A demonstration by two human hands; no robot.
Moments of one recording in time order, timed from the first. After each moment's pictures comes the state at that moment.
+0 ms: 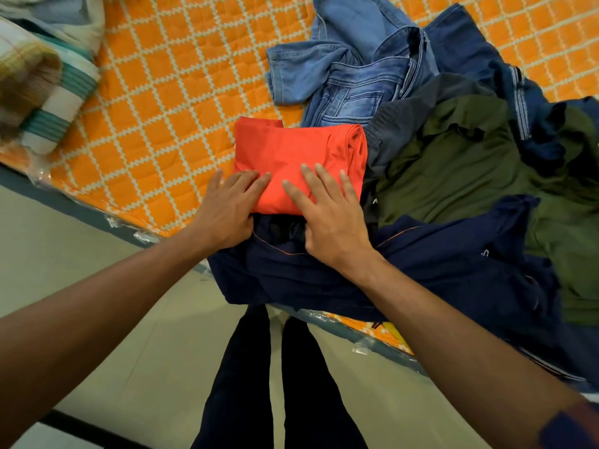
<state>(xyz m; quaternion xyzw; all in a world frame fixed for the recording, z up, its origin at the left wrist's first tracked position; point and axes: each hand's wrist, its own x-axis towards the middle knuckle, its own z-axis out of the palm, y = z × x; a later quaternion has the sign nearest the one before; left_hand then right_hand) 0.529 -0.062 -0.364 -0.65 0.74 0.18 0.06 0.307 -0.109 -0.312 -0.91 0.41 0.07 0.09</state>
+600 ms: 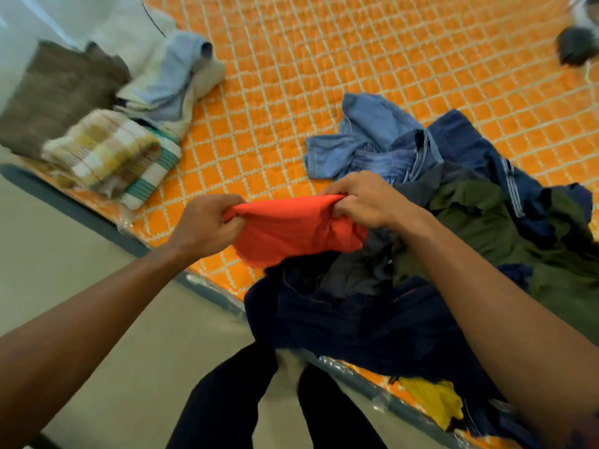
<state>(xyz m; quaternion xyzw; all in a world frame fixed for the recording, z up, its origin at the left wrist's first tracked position) 0.606 -0.070 -0.236 -0.72 0.61 0.24 -0.25 0.352 -0.229 -0.191 -0.84 0.38 0.09 0.38</state>
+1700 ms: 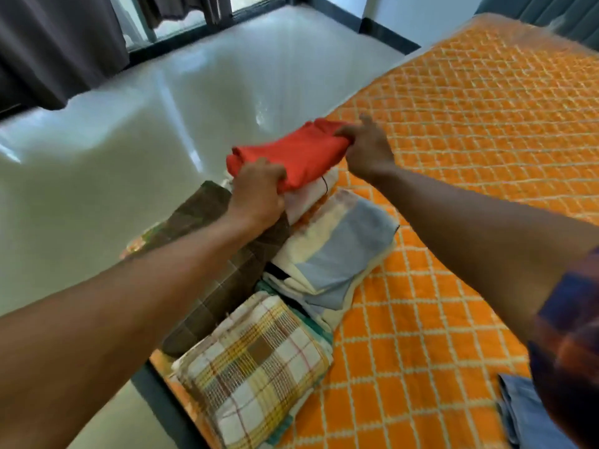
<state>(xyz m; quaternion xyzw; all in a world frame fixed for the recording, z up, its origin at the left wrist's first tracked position) 1.060 -0.309 -0.278 -0.82 0.50 0.03 -0.28 0.941 -0.502 -0.259 -0.87 0.43 -0.10 0.23</state>
